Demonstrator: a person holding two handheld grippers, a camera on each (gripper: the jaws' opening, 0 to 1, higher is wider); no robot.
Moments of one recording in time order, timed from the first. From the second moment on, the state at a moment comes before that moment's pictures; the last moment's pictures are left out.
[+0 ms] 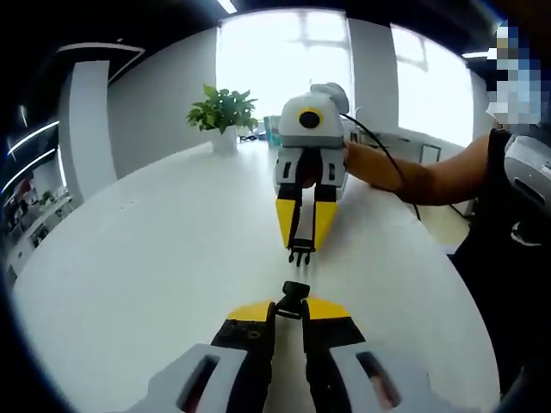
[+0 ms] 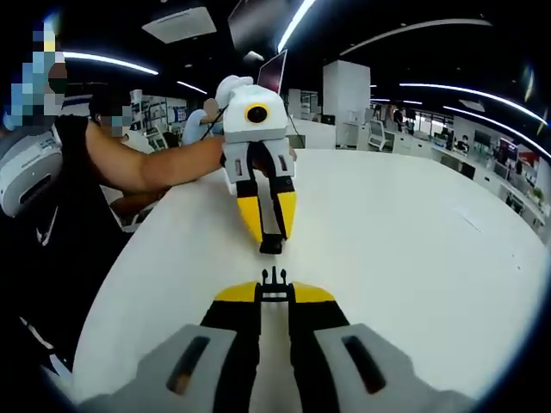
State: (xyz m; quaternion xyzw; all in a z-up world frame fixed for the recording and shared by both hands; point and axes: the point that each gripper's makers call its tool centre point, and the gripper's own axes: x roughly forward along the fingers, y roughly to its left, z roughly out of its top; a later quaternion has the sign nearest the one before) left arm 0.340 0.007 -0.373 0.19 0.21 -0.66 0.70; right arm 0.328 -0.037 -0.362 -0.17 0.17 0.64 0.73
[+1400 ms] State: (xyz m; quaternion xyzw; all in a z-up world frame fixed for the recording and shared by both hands) left arm 0.340 0.004 -0.380 0.21 0.24 -0.64 0.70; right arm 0.327 -0.023 -0.372 -0.18 0.18 0.63 0.74
